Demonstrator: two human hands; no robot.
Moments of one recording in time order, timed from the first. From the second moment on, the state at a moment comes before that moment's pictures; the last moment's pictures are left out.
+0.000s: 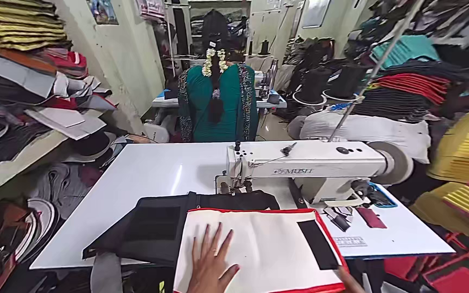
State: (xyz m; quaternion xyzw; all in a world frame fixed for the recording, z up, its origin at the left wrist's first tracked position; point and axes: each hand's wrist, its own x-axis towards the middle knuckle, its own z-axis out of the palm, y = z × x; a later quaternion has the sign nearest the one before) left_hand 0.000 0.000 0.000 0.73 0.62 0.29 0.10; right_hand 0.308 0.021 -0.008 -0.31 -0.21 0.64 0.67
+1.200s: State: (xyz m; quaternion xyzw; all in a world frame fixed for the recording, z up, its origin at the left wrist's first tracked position) left_hand -0.064 0.040 -0.030 0.61 0.73 0.28 0.13; right_hand 0.270 0.098 0.000 -0.55 -0.50 0.47 0.49
